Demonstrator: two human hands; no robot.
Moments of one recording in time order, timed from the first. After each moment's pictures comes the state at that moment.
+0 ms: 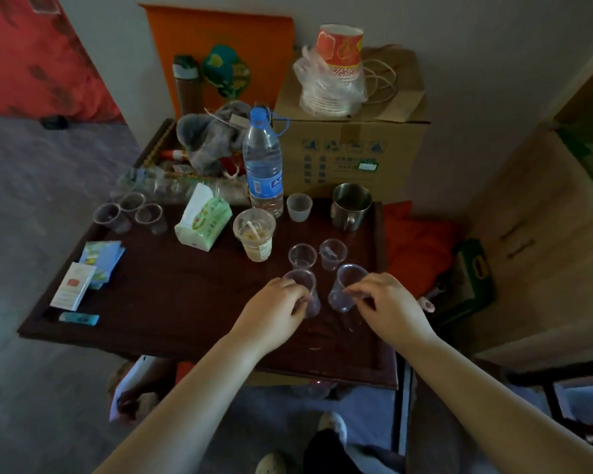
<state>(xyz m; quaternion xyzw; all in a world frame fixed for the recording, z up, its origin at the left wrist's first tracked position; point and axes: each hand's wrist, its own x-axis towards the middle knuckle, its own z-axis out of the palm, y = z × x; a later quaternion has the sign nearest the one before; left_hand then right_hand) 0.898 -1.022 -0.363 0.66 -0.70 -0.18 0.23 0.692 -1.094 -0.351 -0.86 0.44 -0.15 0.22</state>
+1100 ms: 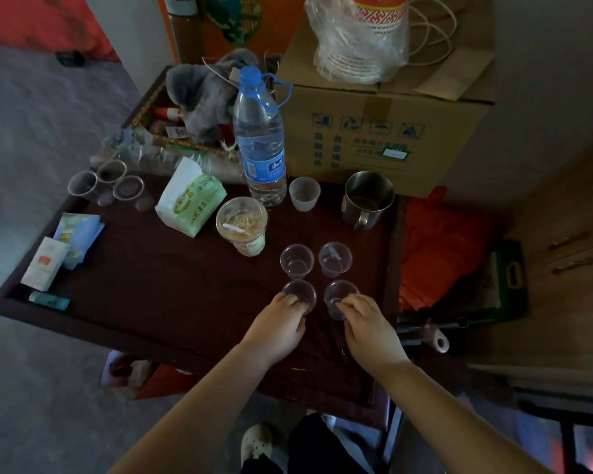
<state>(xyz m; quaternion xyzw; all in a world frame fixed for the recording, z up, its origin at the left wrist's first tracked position) 0.875 -1.093 -0.472 0.71 -0.64 -0.27 0.13 0.691 -1.163 -0.482 -0.88 0.39 -0.08 0.24</state>
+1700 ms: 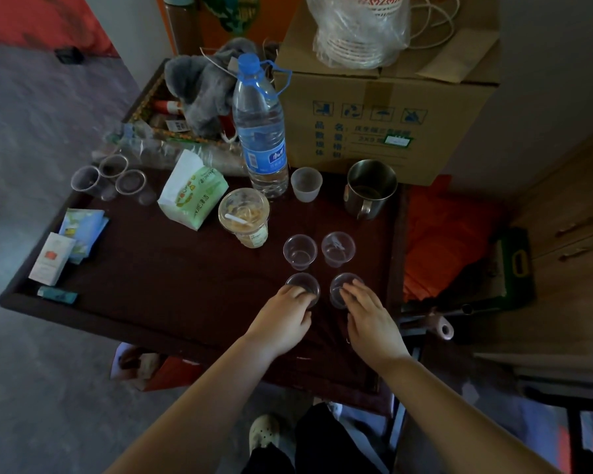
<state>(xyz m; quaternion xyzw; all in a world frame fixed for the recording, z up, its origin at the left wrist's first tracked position) 0.873 -1.089 -0.470 0.70 -0.64 -0.27 0.14 0.687 -1.153 -0.494 -0.88 0.40 -0.08 0.23</state>
